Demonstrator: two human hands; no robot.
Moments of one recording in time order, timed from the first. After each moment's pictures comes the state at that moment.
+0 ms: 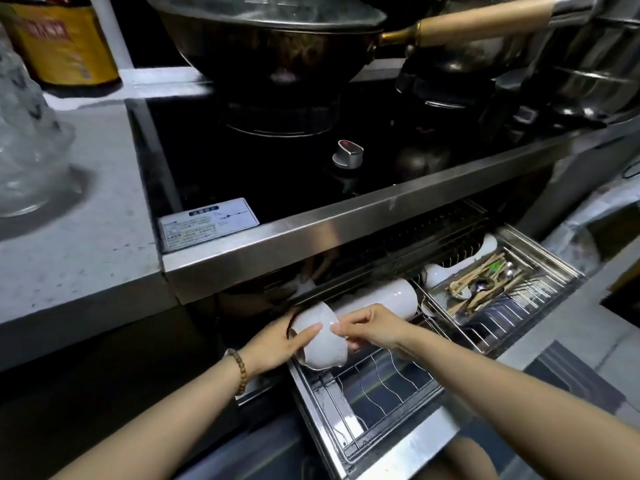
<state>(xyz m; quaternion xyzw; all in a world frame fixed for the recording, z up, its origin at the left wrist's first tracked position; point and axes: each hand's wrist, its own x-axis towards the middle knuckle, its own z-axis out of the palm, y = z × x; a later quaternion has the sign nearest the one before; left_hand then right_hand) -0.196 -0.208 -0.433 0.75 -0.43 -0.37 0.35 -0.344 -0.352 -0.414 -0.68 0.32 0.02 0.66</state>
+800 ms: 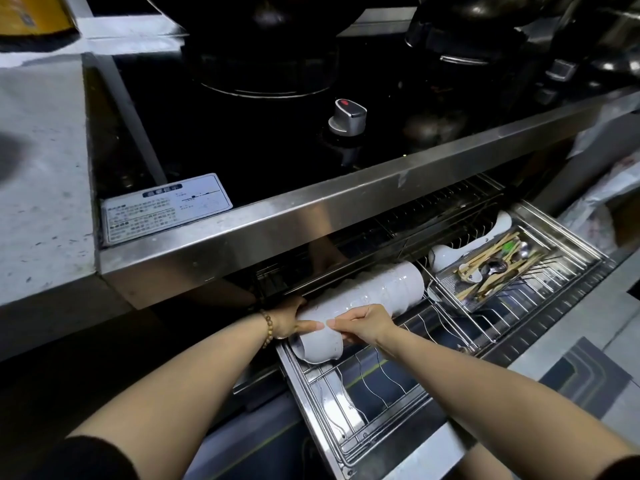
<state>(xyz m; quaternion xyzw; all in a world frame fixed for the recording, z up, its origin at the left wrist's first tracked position) -0.176 -0.267 -0.477 0.79 -0.41 -0.44 0.12 -0.326 -0.361 -0.481 -0.58 0.46 -0.05 0.67</state>
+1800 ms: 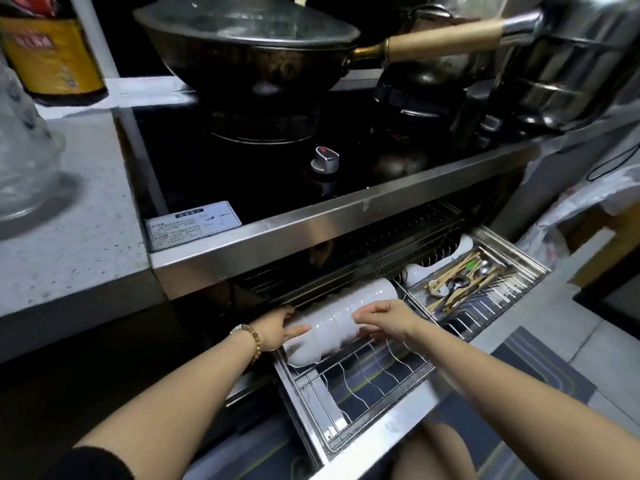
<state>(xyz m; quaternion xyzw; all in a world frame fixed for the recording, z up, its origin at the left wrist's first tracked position) -0.196 -0.238 -0.433 0.80 -0.42 -0.39 0.19 -0.385 -0.380 -0.406 -0.63 0.45 -0.05 0.63</state>
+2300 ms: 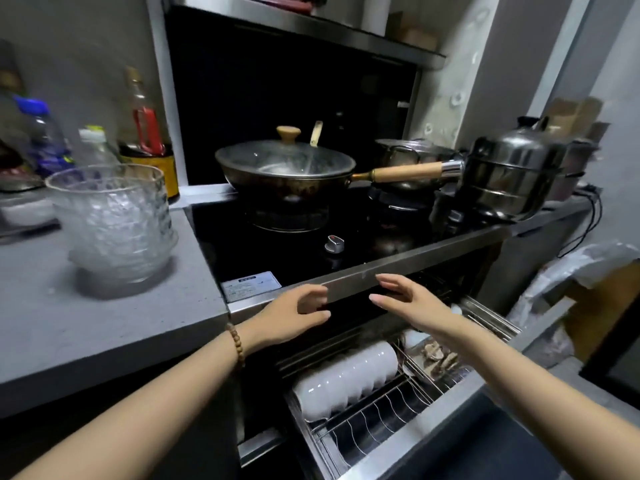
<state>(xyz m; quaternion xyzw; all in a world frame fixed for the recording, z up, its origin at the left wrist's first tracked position) -0.225 -0.171 -0.236 0.69 -0.54 -0.25 0.40 -0.410 -0.324 -0.221 -0.79 0.30 -0.20 0.49</state>
